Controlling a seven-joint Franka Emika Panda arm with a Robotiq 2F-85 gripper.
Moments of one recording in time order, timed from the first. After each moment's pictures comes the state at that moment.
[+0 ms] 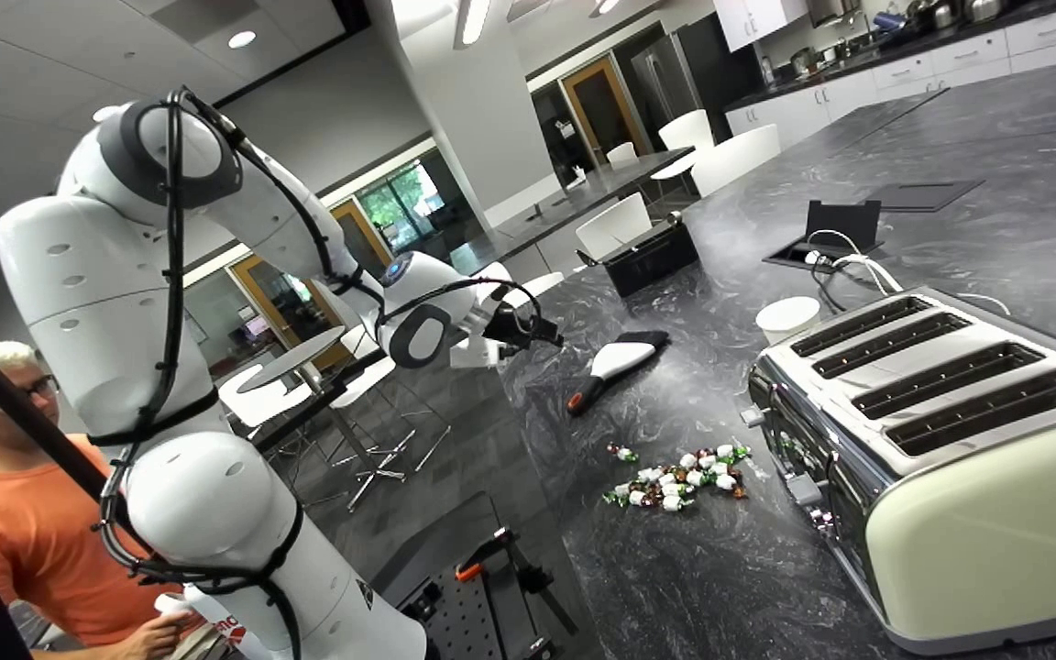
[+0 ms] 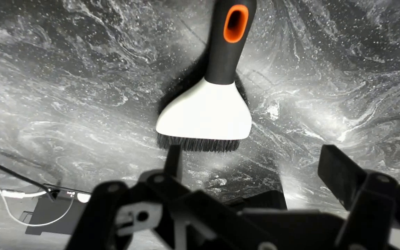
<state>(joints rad) 0.53 0.22 0.28 -2.58 0.64 3.46 -0.45</state>
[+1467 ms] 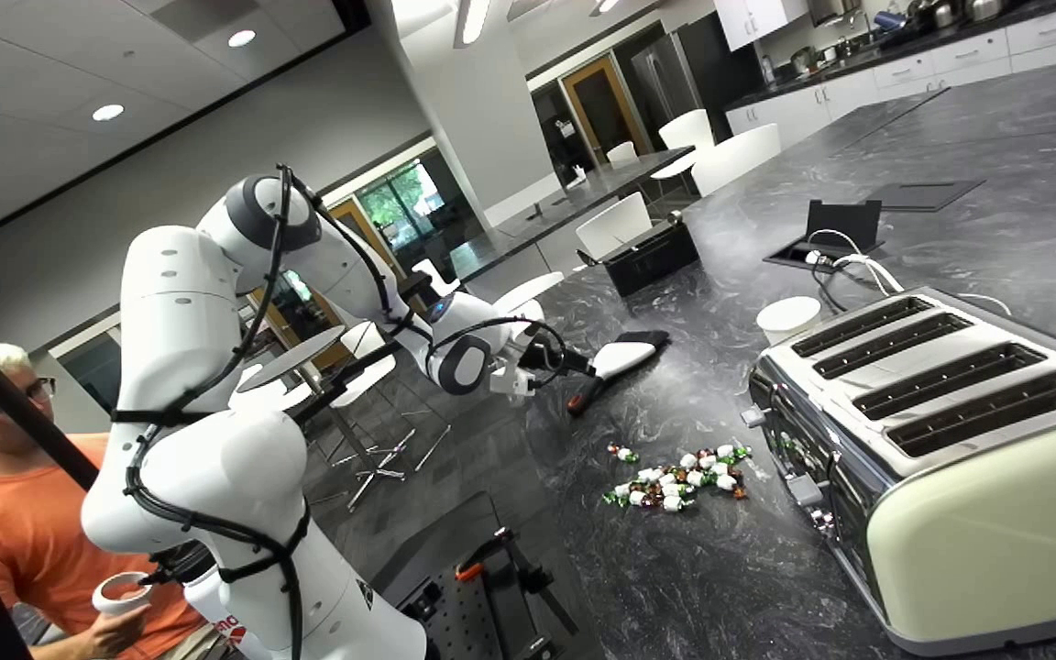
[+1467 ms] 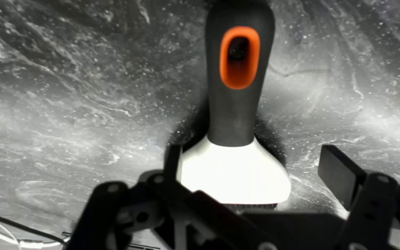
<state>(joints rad) 1.09 0.65 -0.22 -2.26 0.73 3.46 -0.23</state>
